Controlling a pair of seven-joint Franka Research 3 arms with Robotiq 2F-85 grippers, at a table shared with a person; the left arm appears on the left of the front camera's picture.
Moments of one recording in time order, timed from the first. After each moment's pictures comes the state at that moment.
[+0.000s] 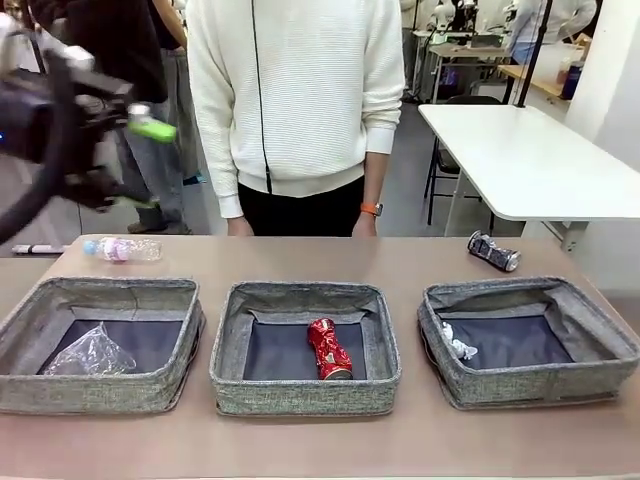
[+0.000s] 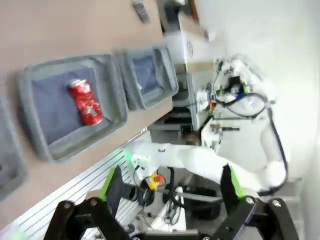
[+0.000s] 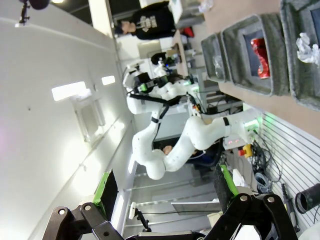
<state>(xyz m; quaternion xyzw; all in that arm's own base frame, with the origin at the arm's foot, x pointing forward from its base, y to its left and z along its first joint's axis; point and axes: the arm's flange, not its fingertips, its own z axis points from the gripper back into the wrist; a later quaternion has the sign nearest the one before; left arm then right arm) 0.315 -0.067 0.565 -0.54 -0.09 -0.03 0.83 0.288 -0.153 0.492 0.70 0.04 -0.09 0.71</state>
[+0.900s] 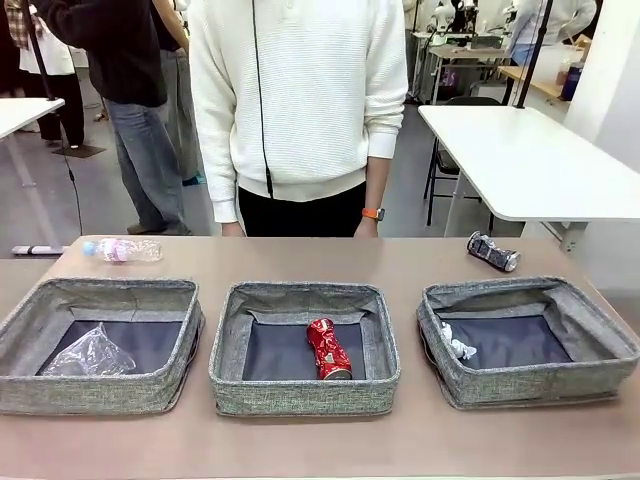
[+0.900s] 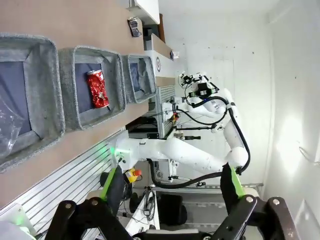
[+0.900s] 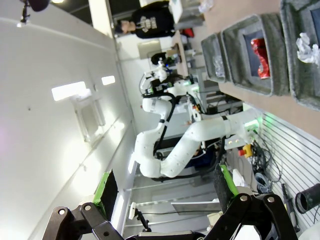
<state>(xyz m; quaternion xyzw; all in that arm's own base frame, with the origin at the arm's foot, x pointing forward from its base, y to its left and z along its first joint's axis) 0.263 0.102 0.520 -0.63 -0.10 0.01 0.77 0.288 -0.153 0.492 0.70 0.04 -0.09 0.71</state>
